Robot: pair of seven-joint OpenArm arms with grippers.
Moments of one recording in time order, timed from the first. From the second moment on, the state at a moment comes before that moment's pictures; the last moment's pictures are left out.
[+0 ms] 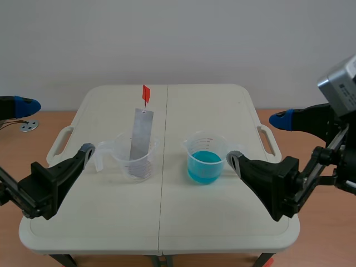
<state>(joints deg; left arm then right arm) 37.8 -31.6 -5.7 116.0 -8.0 -18.7 -8.9 -27.5 23.8 9.2 110.6 20.3 45.3 -6.9</state>
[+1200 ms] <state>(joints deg) 35.6 -31.6 -5.7 116.0 -8.0 -18.9 -9.7 -27.5 23.8 9.2 110.6 18.8 45.3 -7.7</state>
